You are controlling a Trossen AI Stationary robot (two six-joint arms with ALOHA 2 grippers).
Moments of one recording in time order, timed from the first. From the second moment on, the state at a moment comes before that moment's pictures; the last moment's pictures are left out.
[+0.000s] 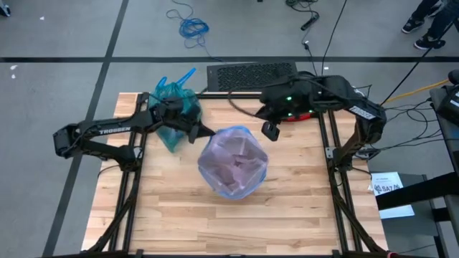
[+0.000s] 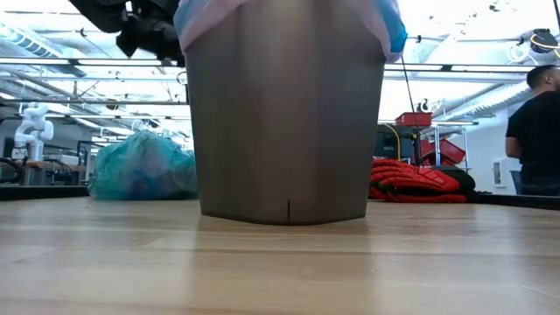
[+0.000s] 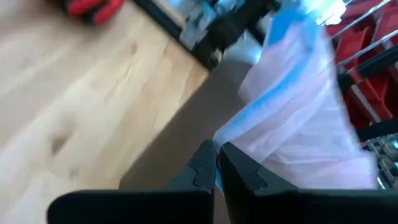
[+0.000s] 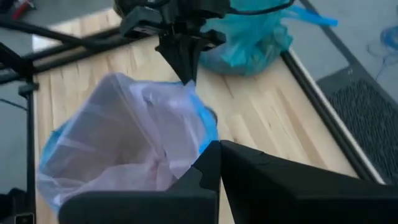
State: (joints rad) left arm 0.44 1.16 0.74 0.04 0.60 -0.57; right arm -0.06 1.66 2.26 -1.39 0.13 0.27
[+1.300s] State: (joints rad) left arm 0.43 1.17 0.76 -0.19 0.54 -0.47; right arm -0.22 1.65 1.70 -0.93 -0.16 0.36
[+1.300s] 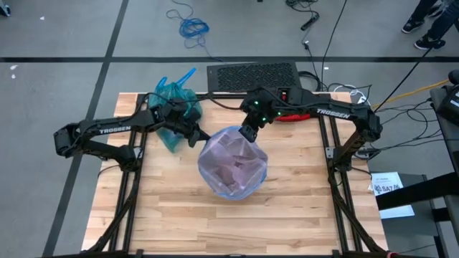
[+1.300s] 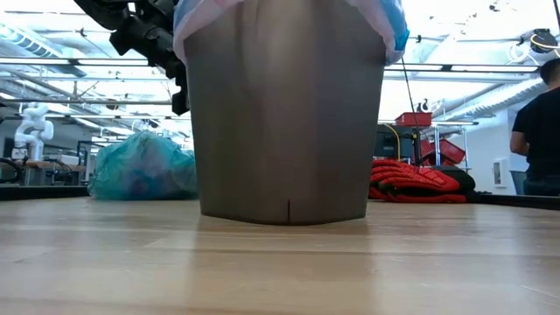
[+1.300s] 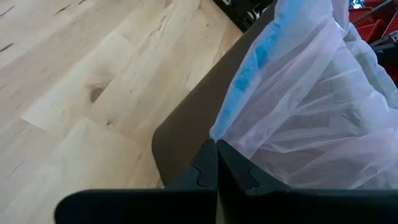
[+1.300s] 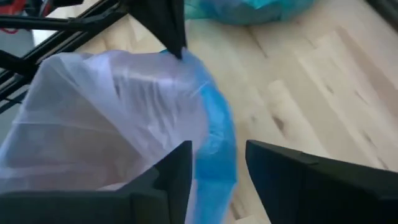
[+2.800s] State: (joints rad) left arm 0.44 1.11 0.76 -0.17 0.52 -0.52; right arm -0.29 1.66 1.64 -0.95 -0.18 0.32
